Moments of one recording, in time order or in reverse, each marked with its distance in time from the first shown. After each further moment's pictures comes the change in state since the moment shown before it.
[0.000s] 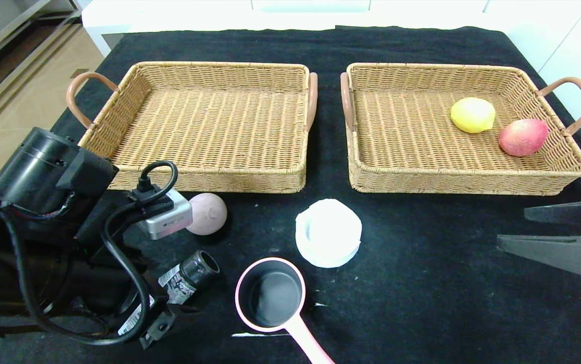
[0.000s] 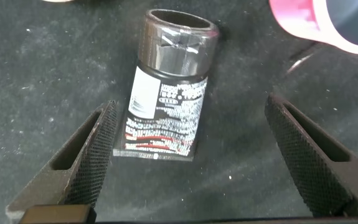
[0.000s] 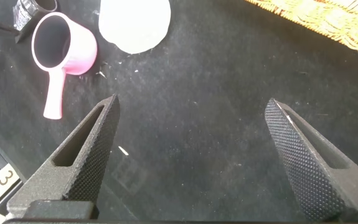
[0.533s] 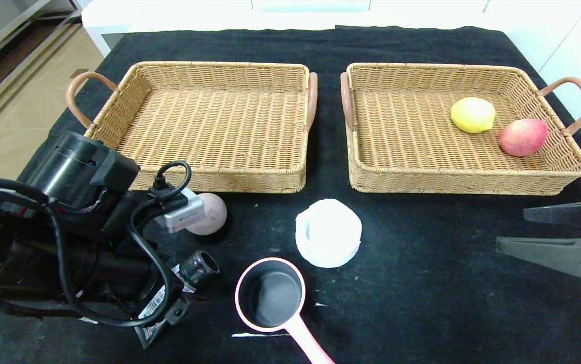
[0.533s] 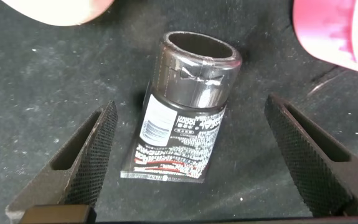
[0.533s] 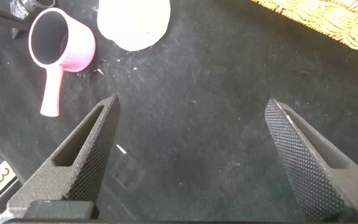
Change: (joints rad) left arm 0.026 0.059 0.000 -0.062 0.000 0.014; right arm 0.000 0.002 0.004 0.000 0.000 -0.017
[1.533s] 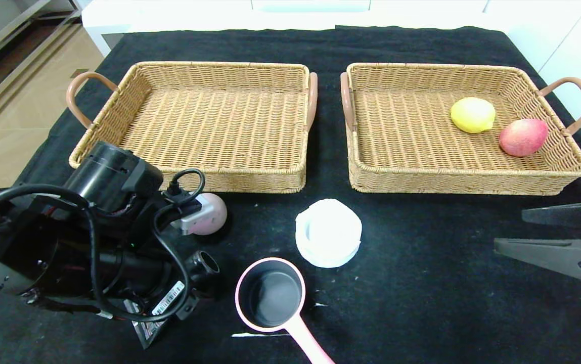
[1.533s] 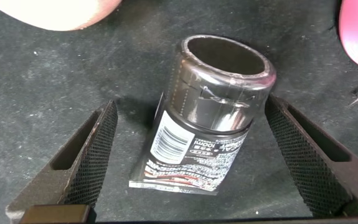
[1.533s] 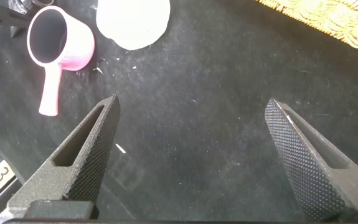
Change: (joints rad) left arm -0.005 0.059 0.000 -0.025 0.077 0.002; right arm 0.000 0.005 0.002 0.000 0.000 -0.003
